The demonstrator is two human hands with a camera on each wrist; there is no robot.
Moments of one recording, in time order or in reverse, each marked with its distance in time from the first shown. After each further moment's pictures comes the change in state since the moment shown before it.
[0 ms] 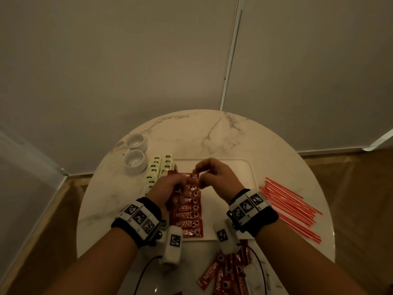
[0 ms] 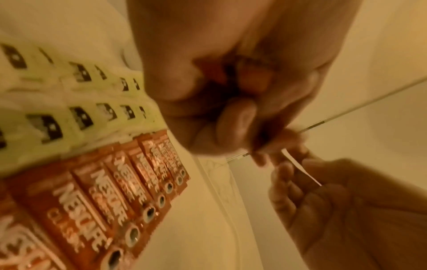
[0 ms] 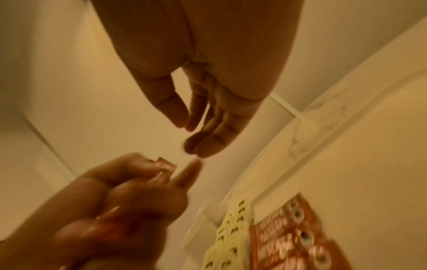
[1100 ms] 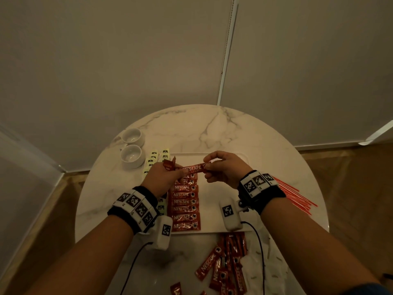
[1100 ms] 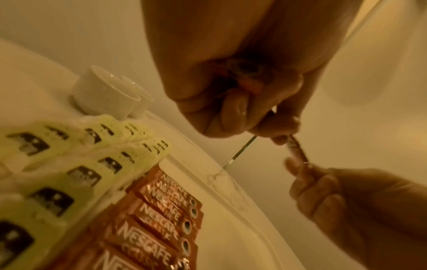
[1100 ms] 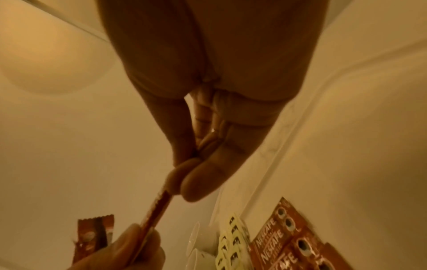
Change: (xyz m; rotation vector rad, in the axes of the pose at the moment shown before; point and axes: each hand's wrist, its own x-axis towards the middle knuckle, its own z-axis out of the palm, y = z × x) left_hand 0.006 0.012 -0.004 0.425 0.170 0.266; right_hand 0.013 0.000 -0.036 0.283 -0.051 0.276
